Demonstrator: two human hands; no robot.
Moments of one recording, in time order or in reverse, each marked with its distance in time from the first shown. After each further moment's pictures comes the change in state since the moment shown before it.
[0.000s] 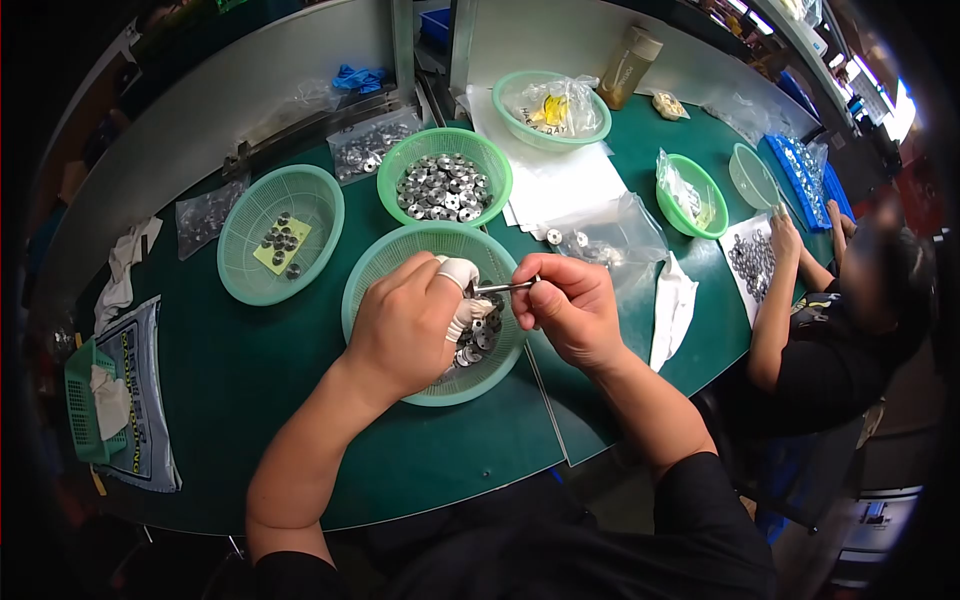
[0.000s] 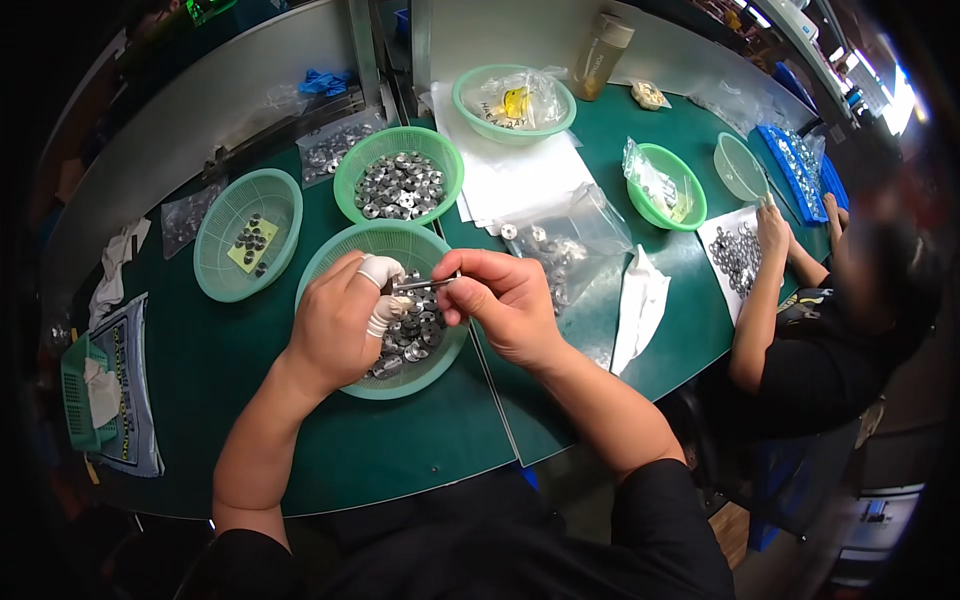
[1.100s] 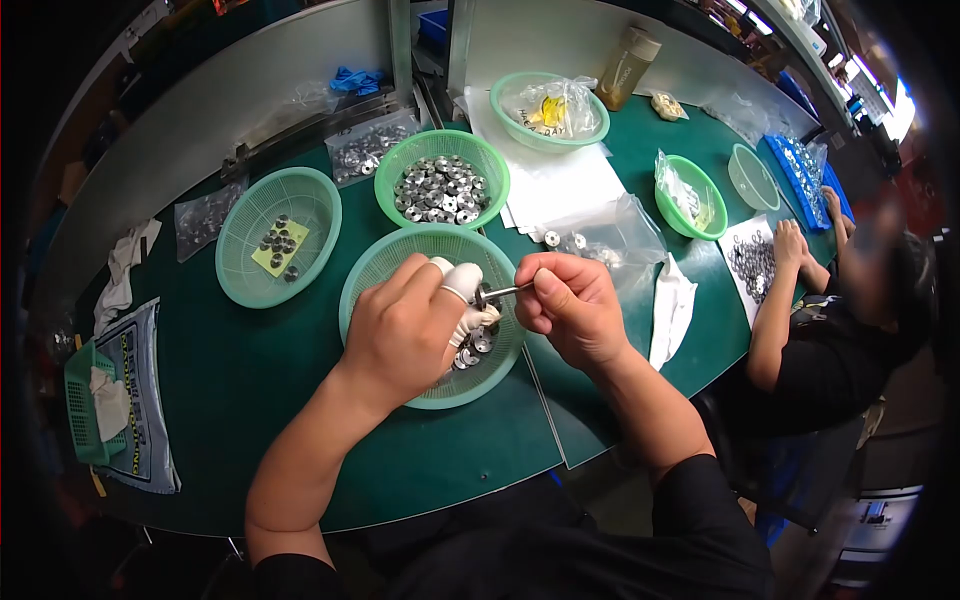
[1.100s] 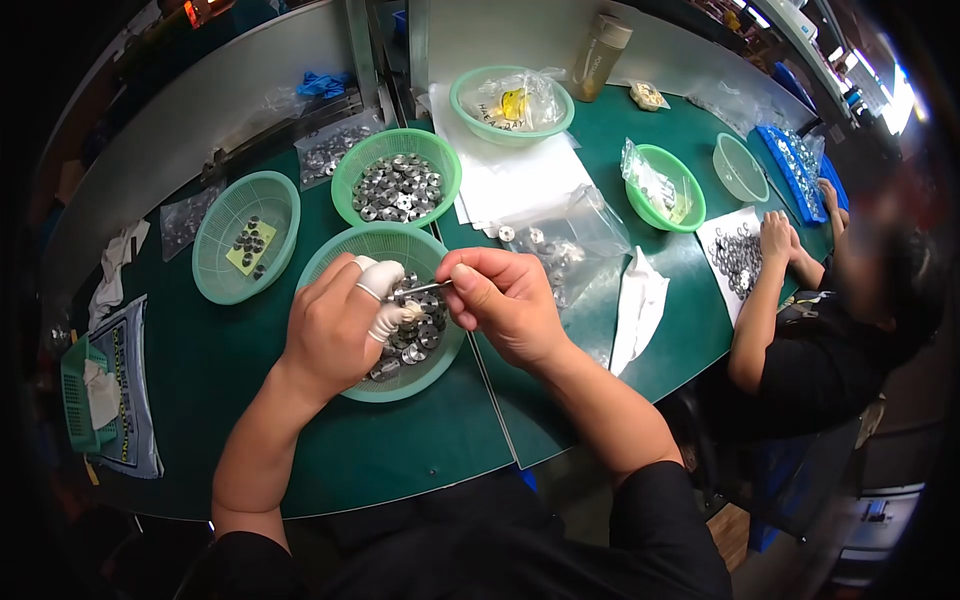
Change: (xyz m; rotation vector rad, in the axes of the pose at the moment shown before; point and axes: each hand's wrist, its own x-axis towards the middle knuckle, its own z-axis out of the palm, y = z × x) left_hand 0.003 0.010 -0.004 0.136 0.055 0.093; right_hand 0.003 -0.011 0.003 0.112 0.045 0.157
